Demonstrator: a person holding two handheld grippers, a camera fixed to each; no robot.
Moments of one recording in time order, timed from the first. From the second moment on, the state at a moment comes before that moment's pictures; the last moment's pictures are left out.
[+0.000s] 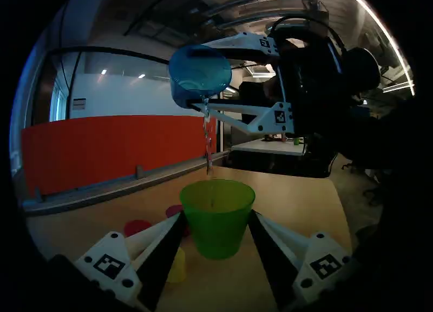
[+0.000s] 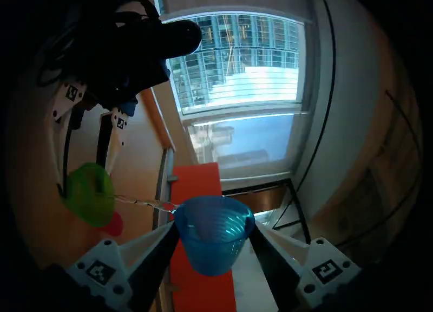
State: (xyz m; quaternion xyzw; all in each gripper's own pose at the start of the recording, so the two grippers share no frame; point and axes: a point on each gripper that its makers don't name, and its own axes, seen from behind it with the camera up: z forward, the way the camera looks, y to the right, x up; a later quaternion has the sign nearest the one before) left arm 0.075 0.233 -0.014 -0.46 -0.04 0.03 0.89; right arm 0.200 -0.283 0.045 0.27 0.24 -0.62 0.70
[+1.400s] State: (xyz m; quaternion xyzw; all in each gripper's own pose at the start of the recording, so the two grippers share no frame) left arm 0.075 0.239 -0.013 -0.46 -0.04 0.03 0.89; right arm 0.209 -0.291 0.032 0.23 0.28 -0.69 0.63
